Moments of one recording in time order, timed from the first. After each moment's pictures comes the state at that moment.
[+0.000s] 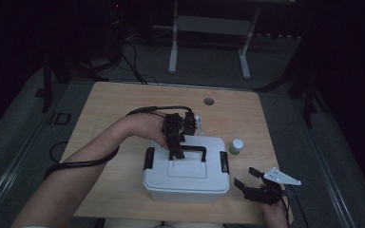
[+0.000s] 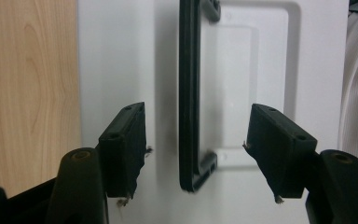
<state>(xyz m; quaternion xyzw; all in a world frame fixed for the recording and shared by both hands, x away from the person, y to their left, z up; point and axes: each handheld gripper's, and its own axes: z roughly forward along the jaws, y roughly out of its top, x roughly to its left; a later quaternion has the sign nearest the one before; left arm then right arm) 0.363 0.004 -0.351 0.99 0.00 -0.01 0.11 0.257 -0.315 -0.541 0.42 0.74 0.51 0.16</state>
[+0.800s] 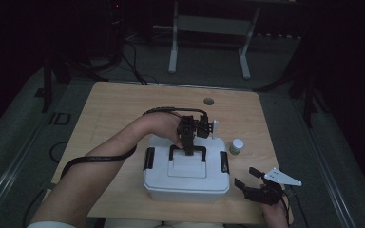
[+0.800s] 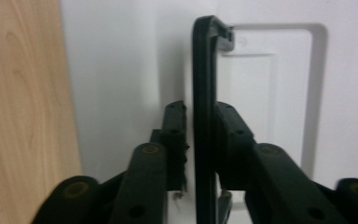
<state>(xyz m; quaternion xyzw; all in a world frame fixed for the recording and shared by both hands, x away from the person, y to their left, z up) 0.370 -0.034 -0.365 1.00 -0.02 -0.03 0.06 0.256 -0.316 -0.541 0.42 0.74 0.51 0.17</state>
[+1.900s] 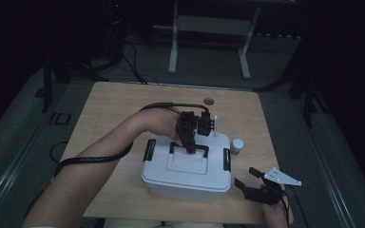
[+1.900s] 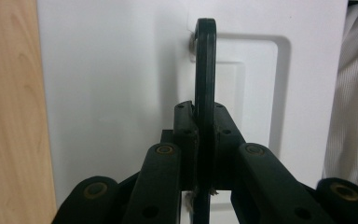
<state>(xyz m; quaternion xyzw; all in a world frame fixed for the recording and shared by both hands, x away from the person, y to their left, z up) 0.354 -0.027 -0.326 1.00 -0.04 -0.03 0.08 0.256 -0.316 -0.541 0.42 0.74 0.51 0.16</state>
